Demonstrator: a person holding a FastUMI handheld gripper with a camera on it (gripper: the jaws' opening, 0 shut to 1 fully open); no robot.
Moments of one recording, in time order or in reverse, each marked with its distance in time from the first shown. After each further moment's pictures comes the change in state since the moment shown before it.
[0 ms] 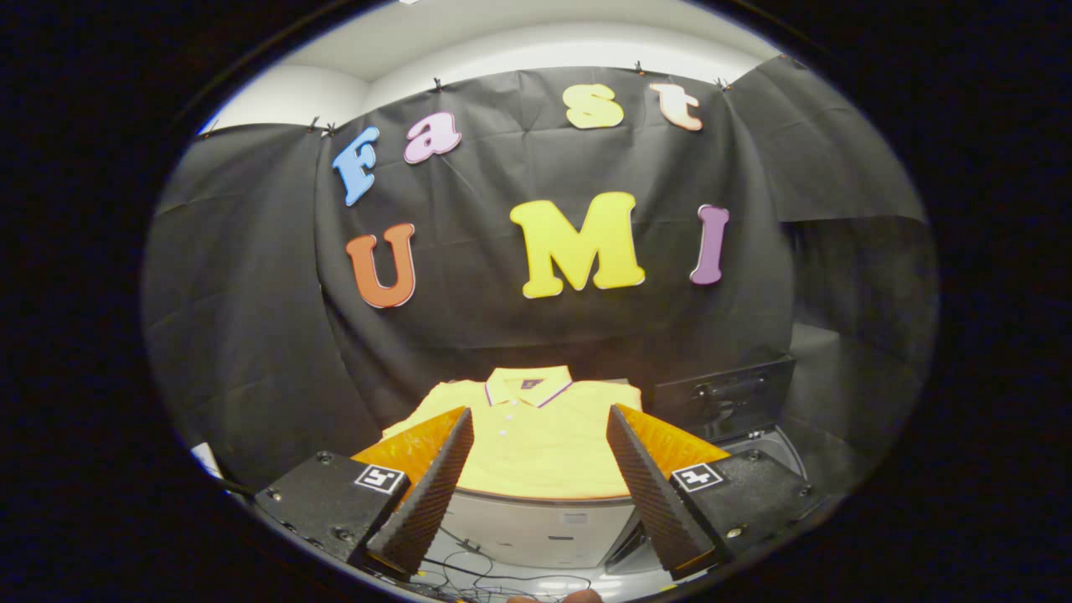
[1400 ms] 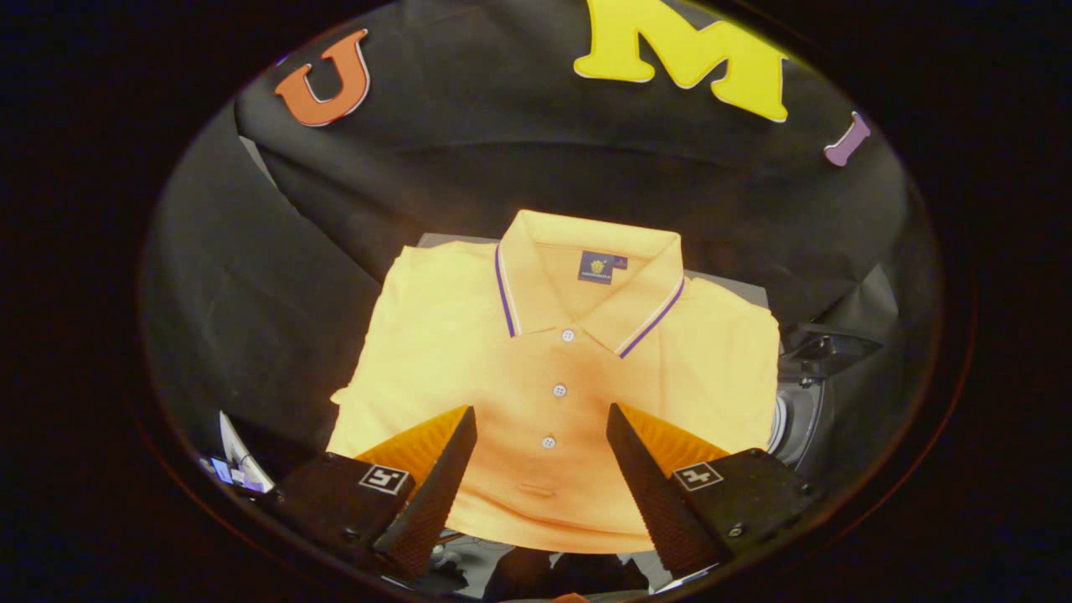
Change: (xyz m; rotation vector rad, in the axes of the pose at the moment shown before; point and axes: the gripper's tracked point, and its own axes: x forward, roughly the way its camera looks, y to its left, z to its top) arm 0.212 0.053 -0.068 -0.091 0.917 -0.058
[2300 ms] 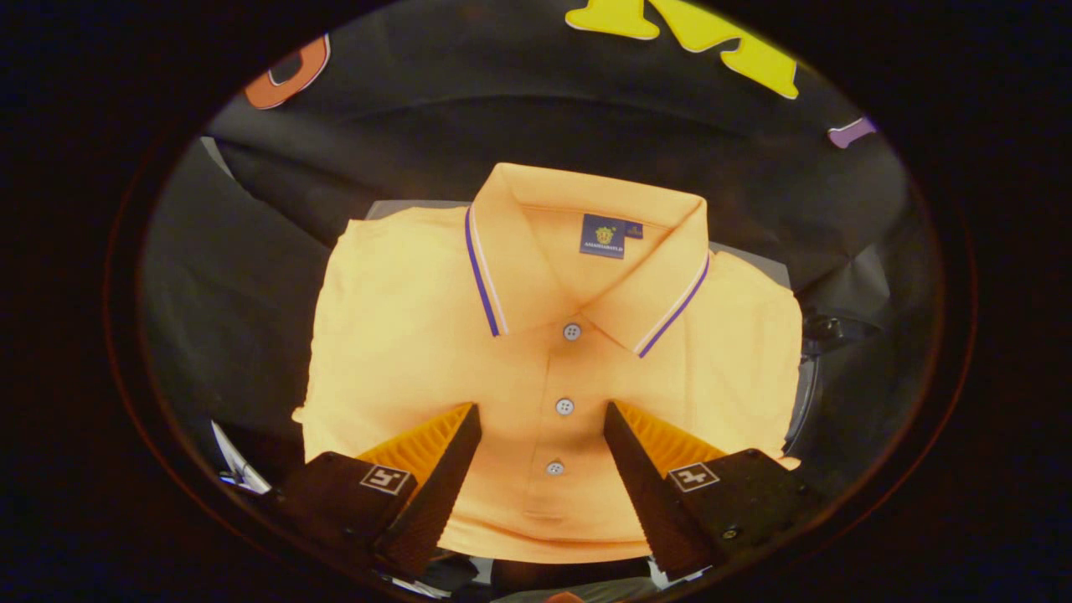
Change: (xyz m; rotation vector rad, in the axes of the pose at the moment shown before) arm 0.038 0.002 -0.001 0.045 0.137 -0.084
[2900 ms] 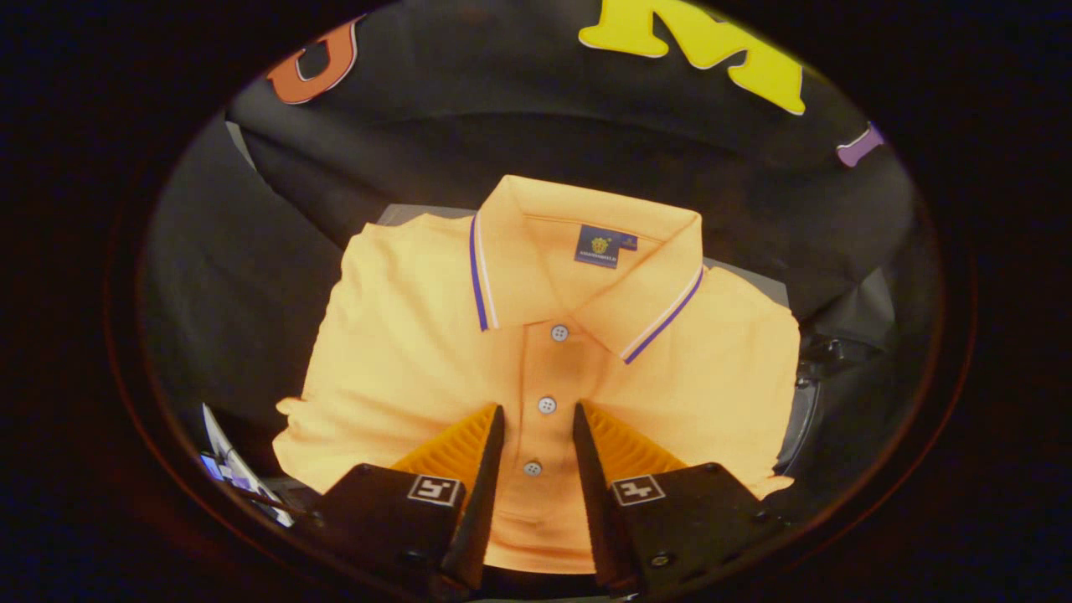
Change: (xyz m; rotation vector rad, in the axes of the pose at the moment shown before) arm 0.001 -0.015 0.000 -0.045 -0.086 0.028
